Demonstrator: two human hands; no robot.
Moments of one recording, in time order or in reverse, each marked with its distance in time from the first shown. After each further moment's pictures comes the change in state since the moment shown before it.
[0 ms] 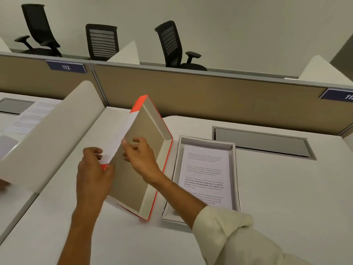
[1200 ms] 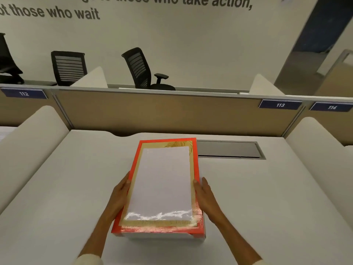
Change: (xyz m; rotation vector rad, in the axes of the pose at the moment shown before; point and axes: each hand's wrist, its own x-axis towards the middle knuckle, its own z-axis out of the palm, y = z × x) left_hand -0.035 0.004 0.161 -0.515 -0.609 -0.127; right_hand -0.124 0.128 -0.260 -0.207 0.379 0.264
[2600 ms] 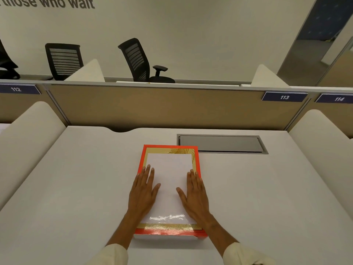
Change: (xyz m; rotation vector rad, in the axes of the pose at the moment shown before) left_hand 0.036 -0.040 0.081 0.970 0.093 0.498; right_hand 0.045 0.053 0.048 -0.793 0.236 -0.360
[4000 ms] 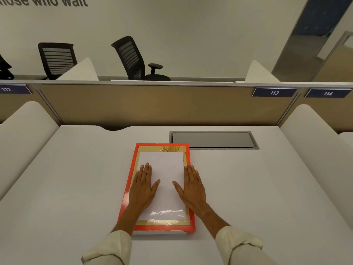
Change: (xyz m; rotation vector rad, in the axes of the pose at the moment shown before) left_hand 0.008 0.023 0.026 0.013 -0.066 -0.028; right_hand 0.011 0.027 -0.016 0.017 -0.026 0.020
